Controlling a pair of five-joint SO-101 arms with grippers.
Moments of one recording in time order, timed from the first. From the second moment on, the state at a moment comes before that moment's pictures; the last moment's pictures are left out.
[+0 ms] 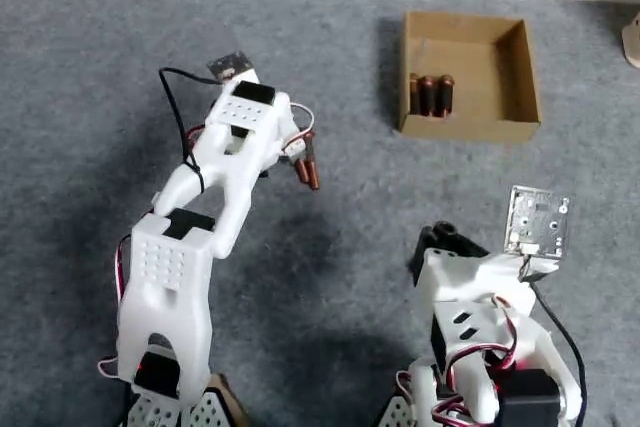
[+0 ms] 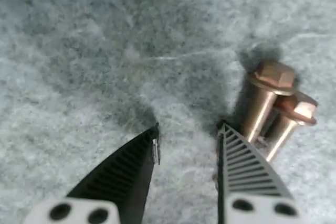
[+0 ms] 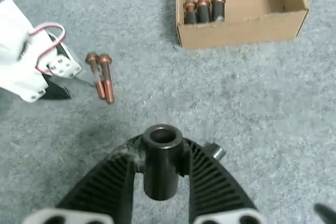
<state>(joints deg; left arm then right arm) 11.2 39.1 -19.9 70.9 51.5 -4.7 -85.1 48.5 83.7 -8.3</state>
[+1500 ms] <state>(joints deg) 17.0 38.4 -20.7 65.5 39.8 -4.7 -85.0 53.3 82.3 -8.3</state>
